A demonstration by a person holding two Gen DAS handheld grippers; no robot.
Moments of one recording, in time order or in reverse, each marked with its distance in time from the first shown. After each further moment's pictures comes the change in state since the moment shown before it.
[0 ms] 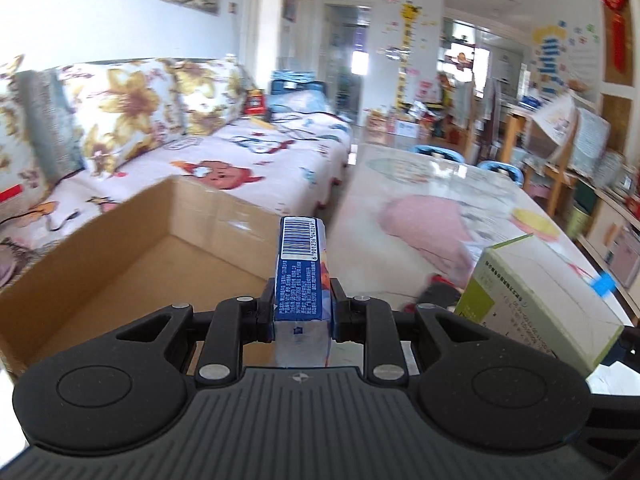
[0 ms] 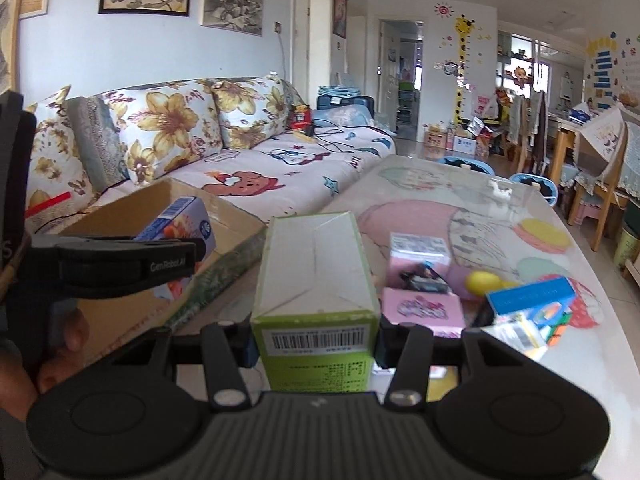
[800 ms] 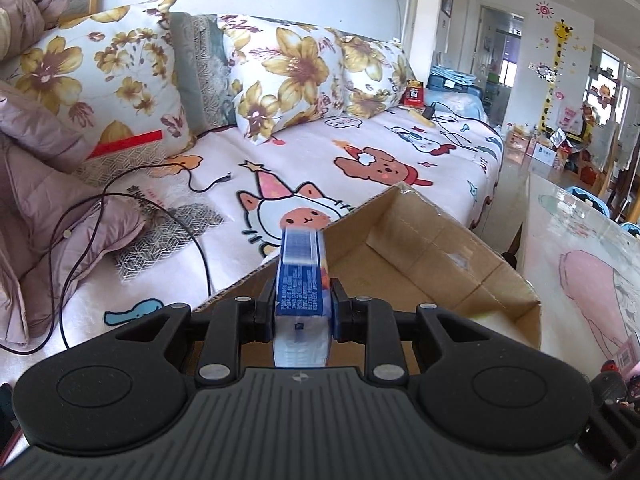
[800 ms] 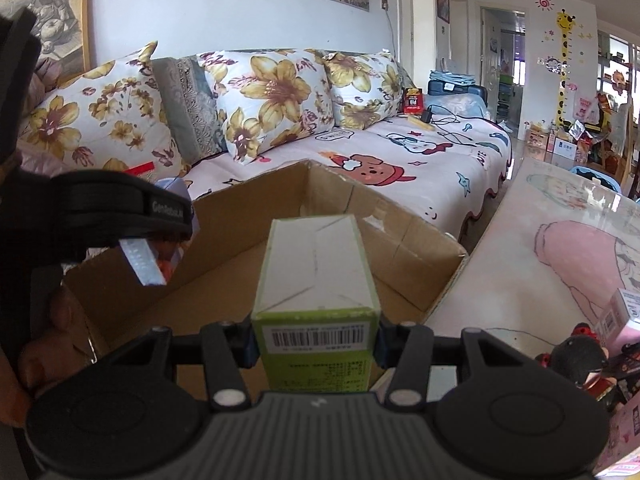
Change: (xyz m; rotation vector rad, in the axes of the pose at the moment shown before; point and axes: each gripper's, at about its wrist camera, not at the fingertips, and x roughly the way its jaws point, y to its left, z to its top) left arm -0.018 0.121 0.013 -0.240 0.077 0.358; right arm 0.102 0.115 0.020 -0.112 0.081 0.242
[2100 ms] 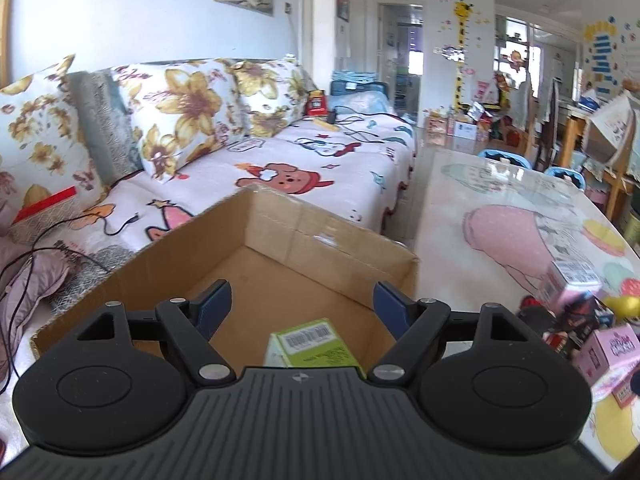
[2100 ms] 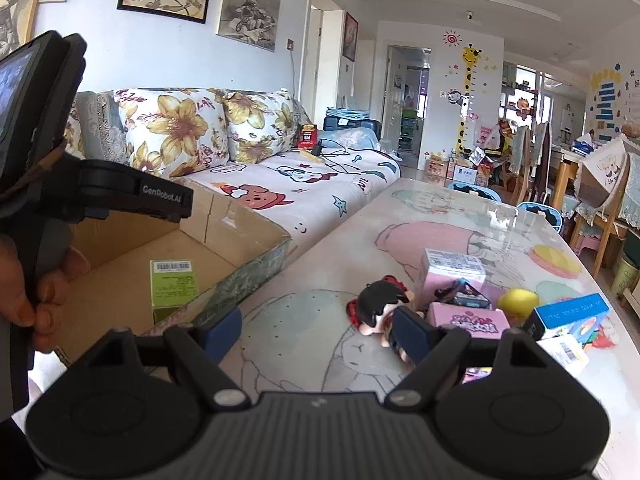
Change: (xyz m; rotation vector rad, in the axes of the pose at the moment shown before) left arm 0.007 -0.048 0.005 0.265 -0.075 -0.219; right arm -0.111 -0.068 -0.069 0.071 -0.136 -0.327
